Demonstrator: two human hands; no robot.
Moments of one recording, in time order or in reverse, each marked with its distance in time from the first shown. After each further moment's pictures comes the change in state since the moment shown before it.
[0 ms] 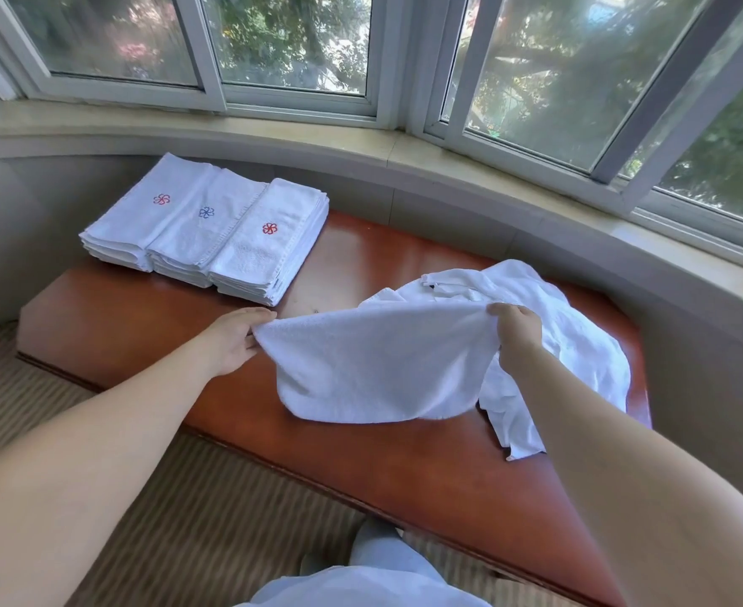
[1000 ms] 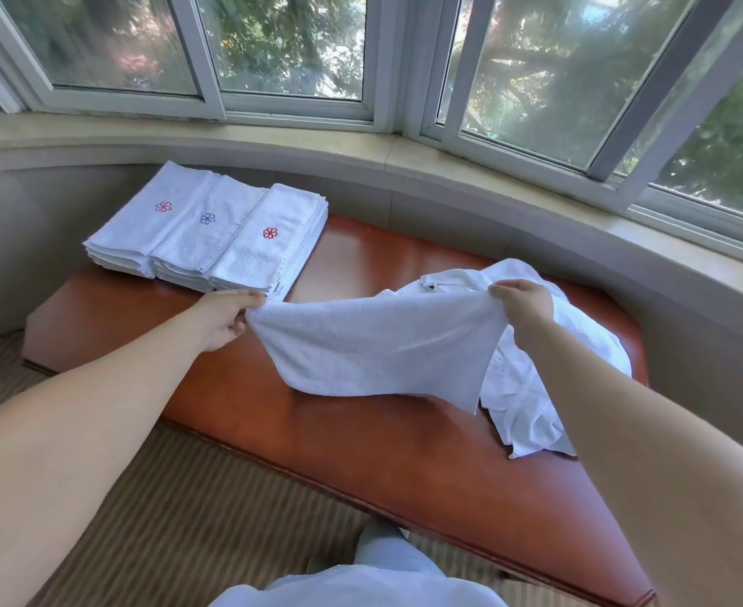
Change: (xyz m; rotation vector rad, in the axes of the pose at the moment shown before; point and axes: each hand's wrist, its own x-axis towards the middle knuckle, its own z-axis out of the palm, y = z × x) left_hand 0.005 0.039 -0.007 0.146 0.155 0.012; right_hand 0.009 -0.030 -0.011 -0.223 -0.060 -0.200
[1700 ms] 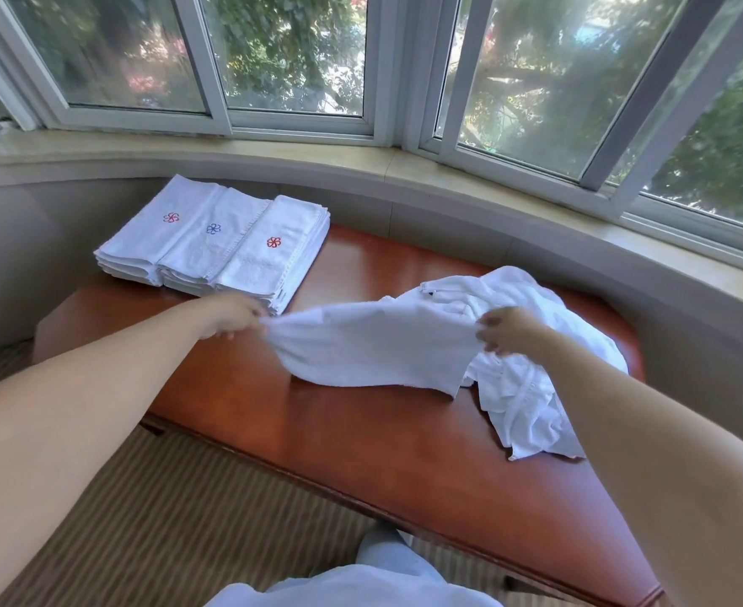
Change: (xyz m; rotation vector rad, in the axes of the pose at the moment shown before) left_hand -0.031 0.020 0.000 0.983 -0.071 0.125; right_hand -0.025 0.004 -0.020 -0.621 -0.407 -0.014
